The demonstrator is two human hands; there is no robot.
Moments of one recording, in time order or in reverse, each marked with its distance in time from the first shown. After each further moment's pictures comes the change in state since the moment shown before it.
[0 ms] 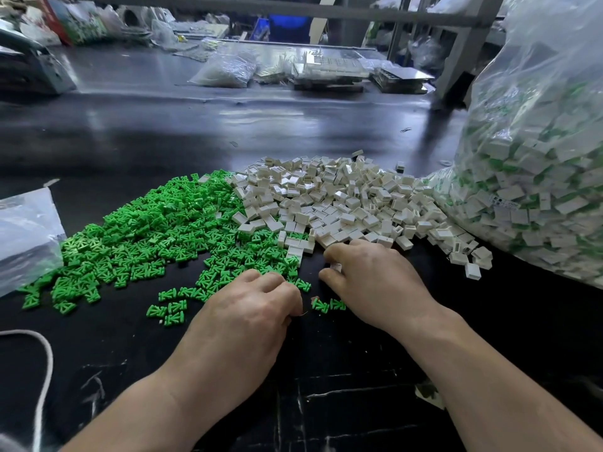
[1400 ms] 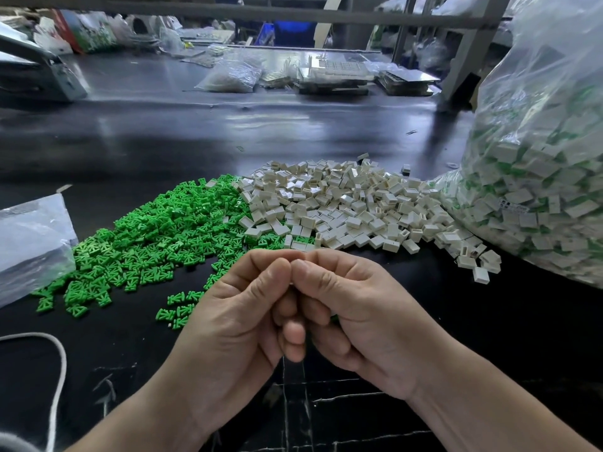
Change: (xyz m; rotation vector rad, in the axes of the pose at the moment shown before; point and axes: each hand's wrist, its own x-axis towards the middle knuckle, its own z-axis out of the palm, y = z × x) left_hand 0.000 0.014 -0.014 -1.966 0.058 -0.314; right_hand -0.045 -0.040 -0.022 1.593 -0.438 0.021
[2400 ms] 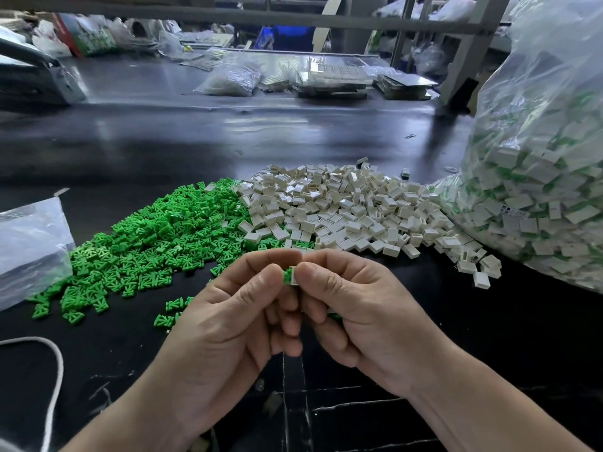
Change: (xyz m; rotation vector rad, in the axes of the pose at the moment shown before) left_hand 0.003 0.005 -0.012 0.078 0.019 -0.012; right_hand 0.004 0.001 -0.005 -0.025 -0.003 -0.121
